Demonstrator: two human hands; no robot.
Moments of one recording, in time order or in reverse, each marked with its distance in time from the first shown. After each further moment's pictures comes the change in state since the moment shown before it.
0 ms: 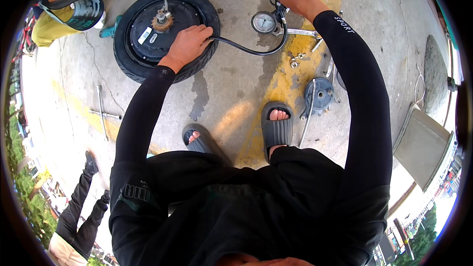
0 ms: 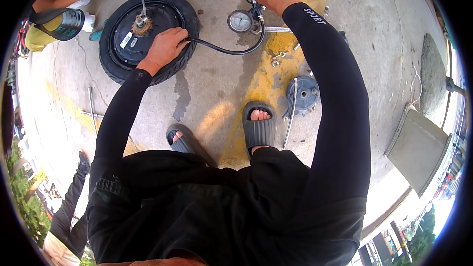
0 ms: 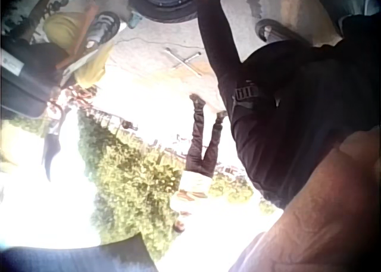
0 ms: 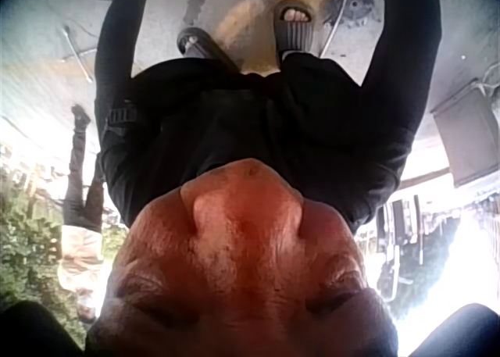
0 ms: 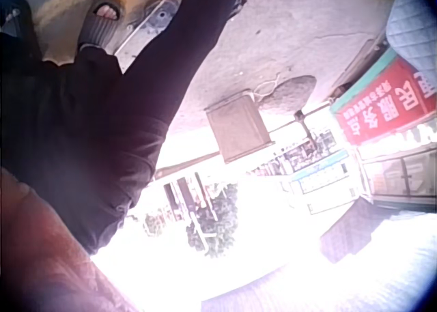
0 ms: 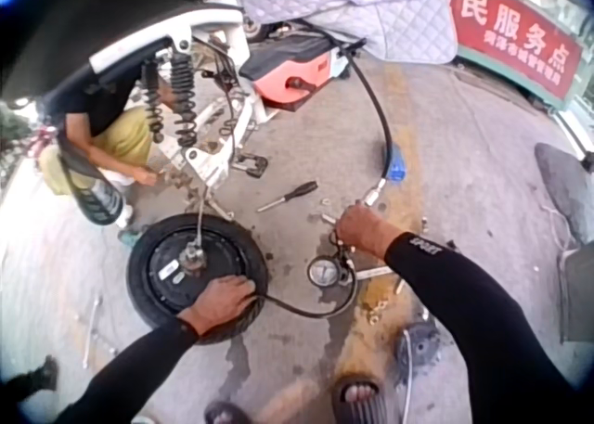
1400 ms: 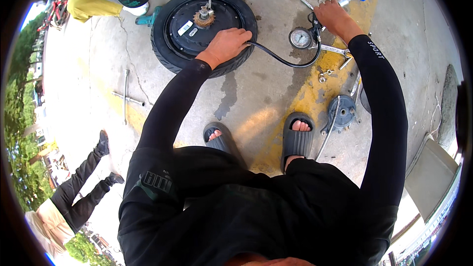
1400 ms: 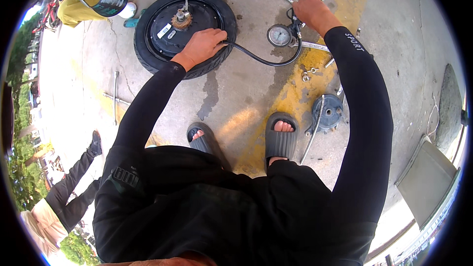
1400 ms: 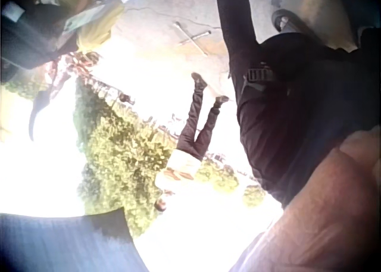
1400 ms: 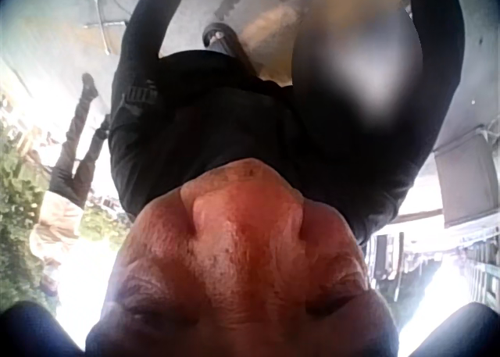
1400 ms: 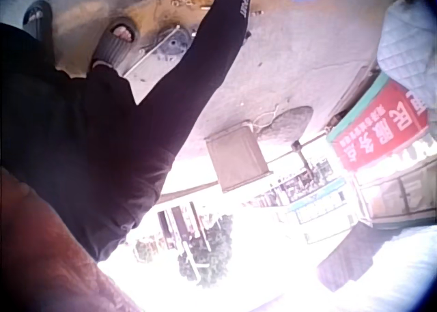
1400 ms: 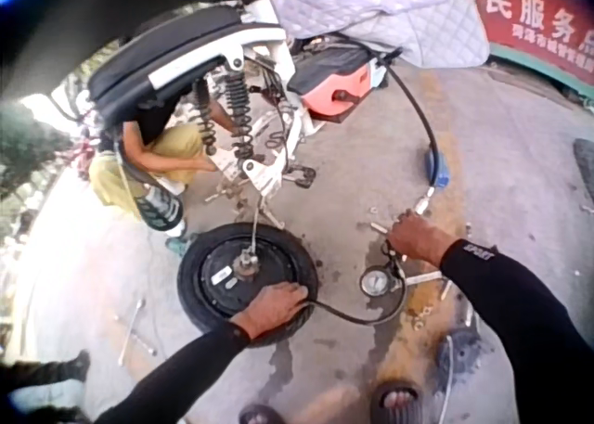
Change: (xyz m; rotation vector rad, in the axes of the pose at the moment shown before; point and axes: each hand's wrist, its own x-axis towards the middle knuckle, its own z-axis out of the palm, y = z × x) left_hand -0.003 0.005 -0.007 -0.005 -0.003 0.008; right_hand -0.011 -0.001 -0.001 -0.006 -0.028 -0.024
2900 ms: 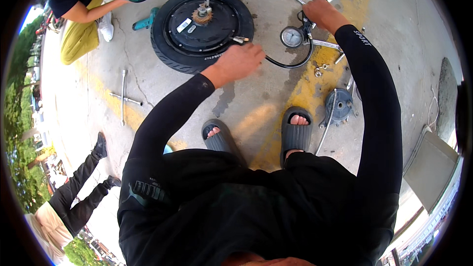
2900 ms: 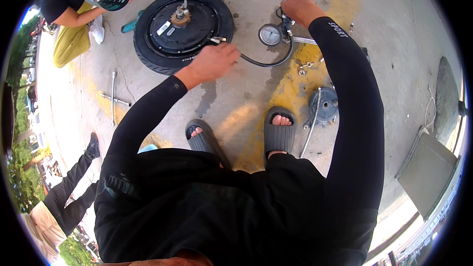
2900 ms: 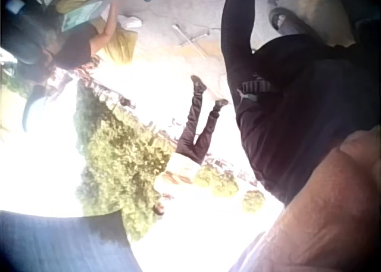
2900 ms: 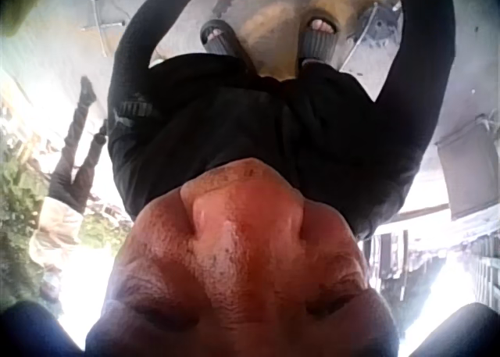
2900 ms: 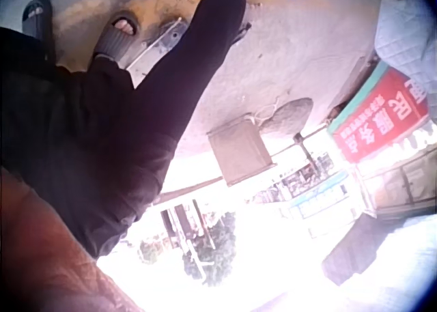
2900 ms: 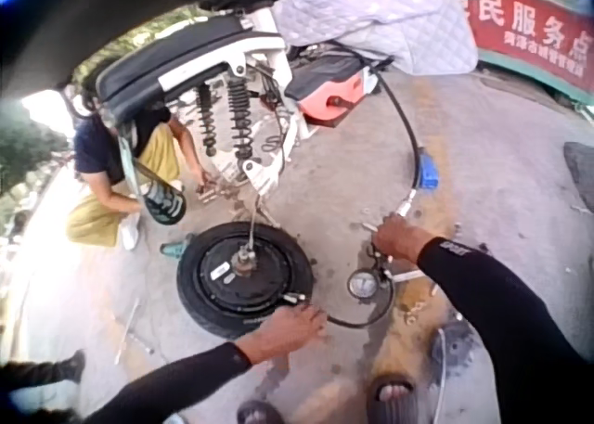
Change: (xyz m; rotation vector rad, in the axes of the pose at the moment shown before) left_hand -0.014 0.076 -0.001 0.152 -0.114 0.163; right_hand 0.001 -0.013 -0.016 0.043 -0.035 -0.005
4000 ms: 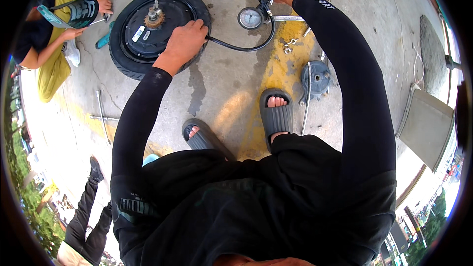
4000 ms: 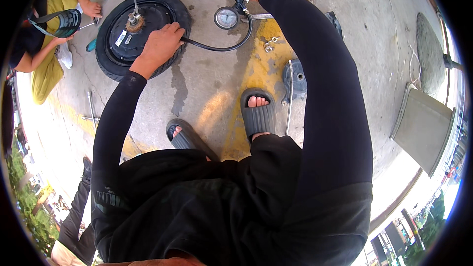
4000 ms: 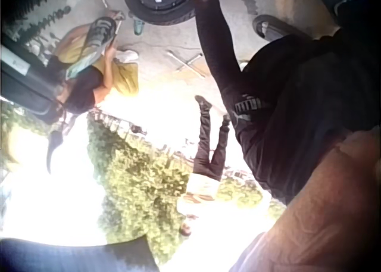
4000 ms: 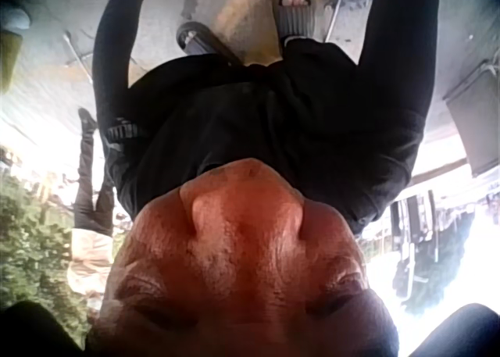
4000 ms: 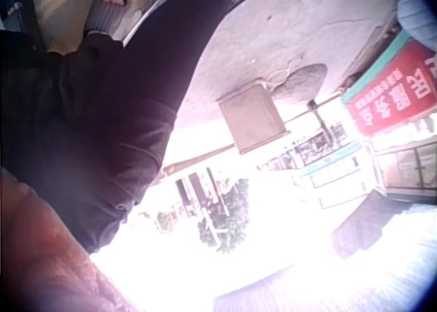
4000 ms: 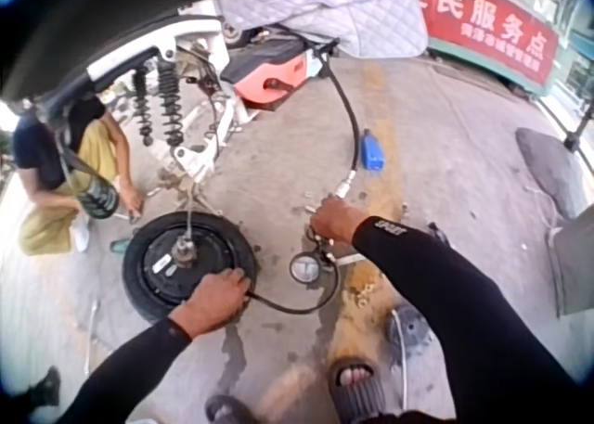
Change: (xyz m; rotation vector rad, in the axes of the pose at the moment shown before) left_hand 0.011 -0.042 -0.009 0.170 -0.133 -0.170; right_hand 0.021 0.000 0.022 0.065 0.075 0.002
